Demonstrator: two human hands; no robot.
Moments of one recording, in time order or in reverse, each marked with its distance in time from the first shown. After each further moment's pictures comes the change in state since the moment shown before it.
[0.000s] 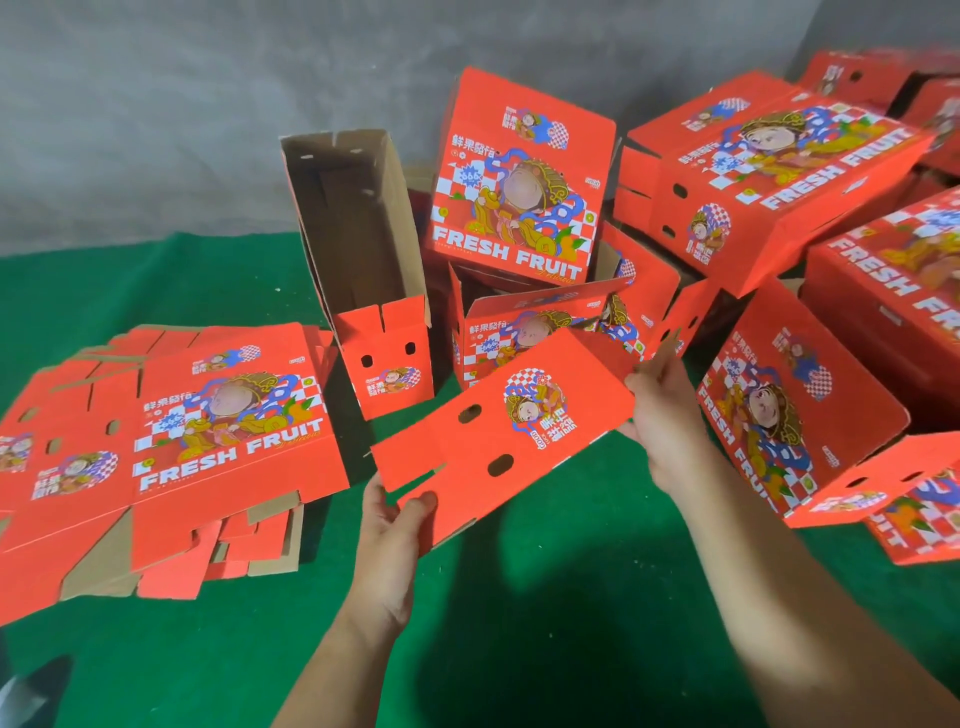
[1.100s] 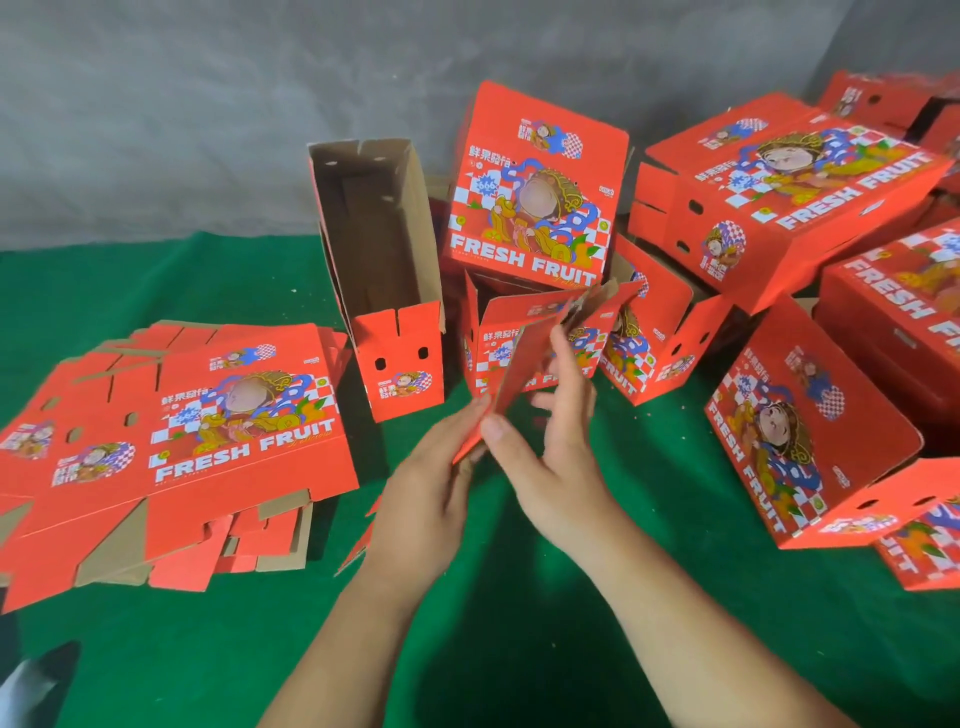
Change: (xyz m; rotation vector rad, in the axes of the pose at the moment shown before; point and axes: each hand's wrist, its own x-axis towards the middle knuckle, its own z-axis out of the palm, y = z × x) left_hand -0.018 0.071 0.029 0.746 -0.285 0.801; right_hand -0.091 0.007 0.073 -0.156 -0.318 -0.579
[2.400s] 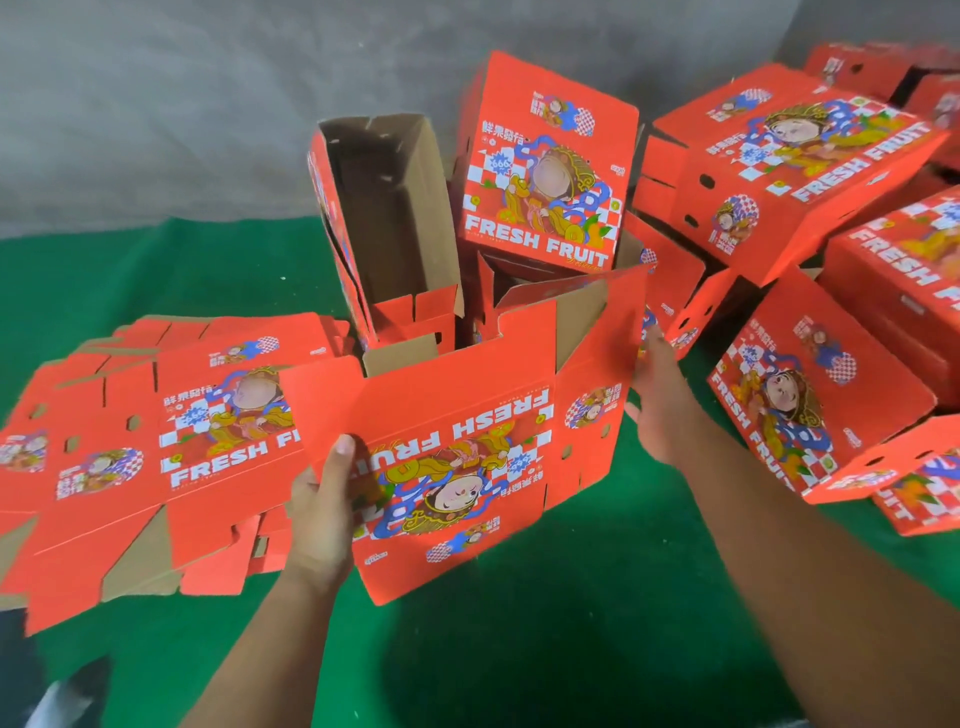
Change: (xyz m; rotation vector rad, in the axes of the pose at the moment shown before) left_hand -0.024 -0.106 -0.081 -0.598 0.455 -0.771; right_hand 0.079 0.067 -0.053 0.296 0.218 0.707
